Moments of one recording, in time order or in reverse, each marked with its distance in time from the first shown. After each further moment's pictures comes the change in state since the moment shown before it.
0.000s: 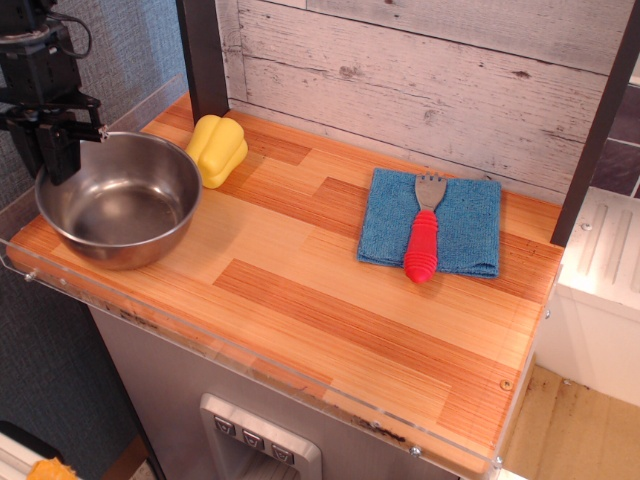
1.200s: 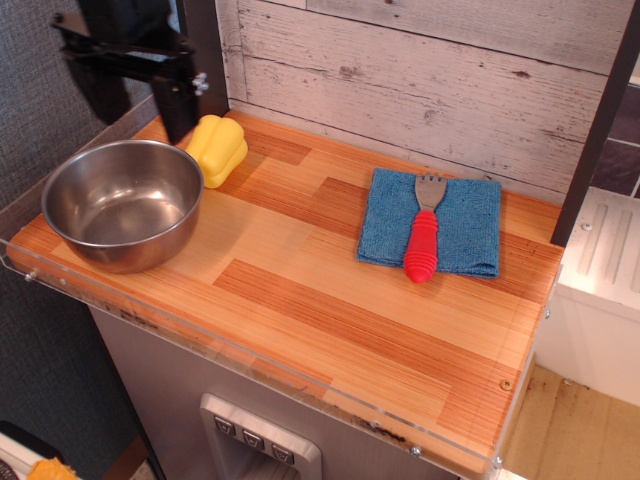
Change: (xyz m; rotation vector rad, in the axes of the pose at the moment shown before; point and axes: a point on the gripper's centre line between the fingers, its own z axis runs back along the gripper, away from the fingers) arm -0.012 -0.108 0.067 0.027 -0.262 -0.193
